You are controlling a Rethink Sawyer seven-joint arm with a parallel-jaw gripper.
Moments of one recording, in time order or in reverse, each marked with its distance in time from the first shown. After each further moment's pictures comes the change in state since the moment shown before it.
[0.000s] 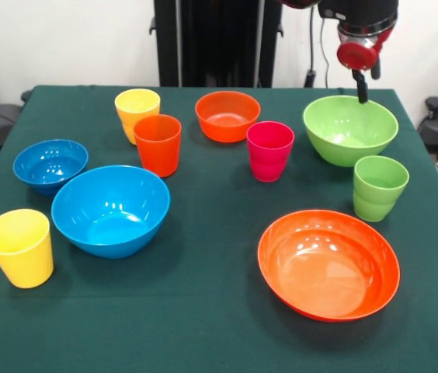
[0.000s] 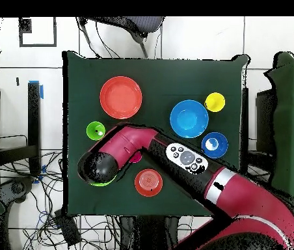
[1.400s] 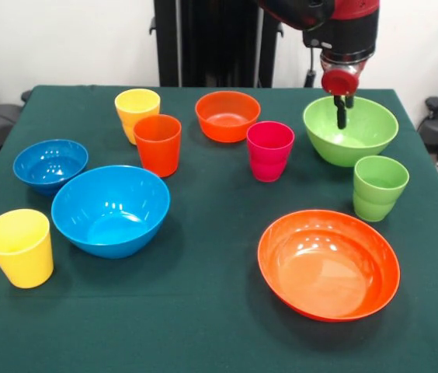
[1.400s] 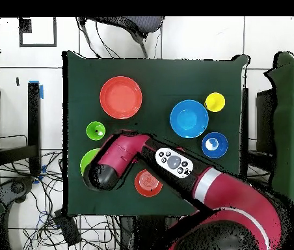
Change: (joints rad) arm 0.077 0.022 -0.112 0.000 -0.210 -0.068 0.000
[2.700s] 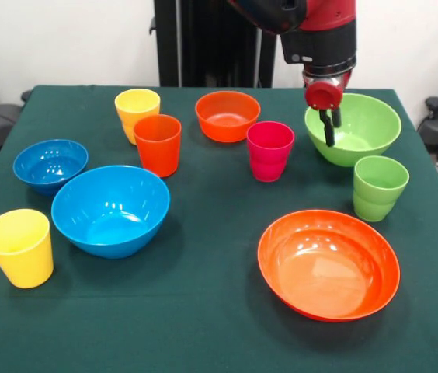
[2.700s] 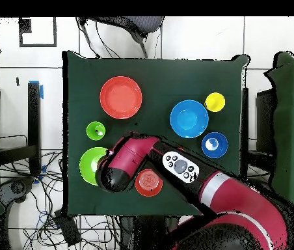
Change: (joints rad) arm -0.008 -0.011 -0.069 -0.001 -0.108 -0.160 0.000
